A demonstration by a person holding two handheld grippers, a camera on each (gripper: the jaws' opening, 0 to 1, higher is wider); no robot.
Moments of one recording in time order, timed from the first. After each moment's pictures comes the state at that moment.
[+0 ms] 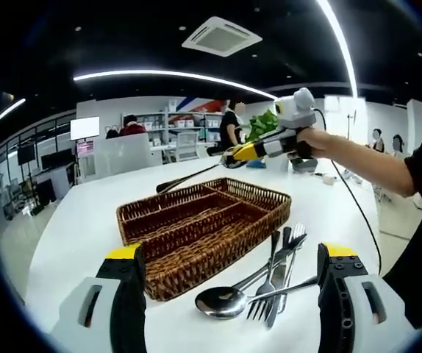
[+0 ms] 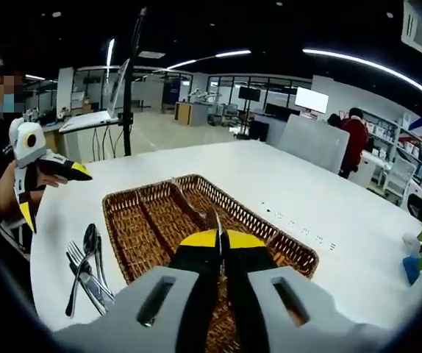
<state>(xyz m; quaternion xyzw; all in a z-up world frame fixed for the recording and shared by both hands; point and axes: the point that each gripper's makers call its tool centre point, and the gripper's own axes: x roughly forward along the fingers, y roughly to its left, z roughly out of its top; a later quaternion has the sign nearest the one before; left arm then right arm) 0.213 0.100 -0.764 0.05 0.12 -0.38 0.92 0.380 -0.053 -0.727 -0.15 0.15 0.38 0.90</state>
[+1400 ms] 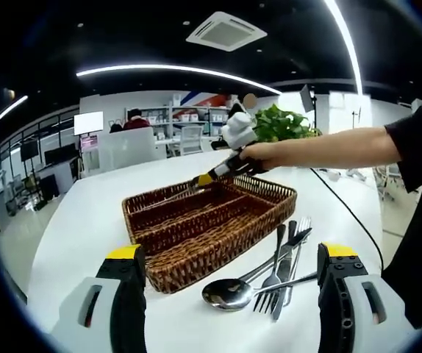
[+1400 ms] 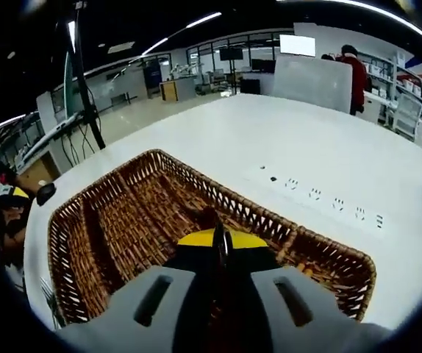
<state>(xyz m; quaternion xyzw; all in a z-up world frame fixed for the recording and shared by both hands) 0.216 0.112 -0.770 0.05 0.14 -0.36 0.92 0.484 -0.017 -0.828 -0.09 0.29 0.35 0.89</state>
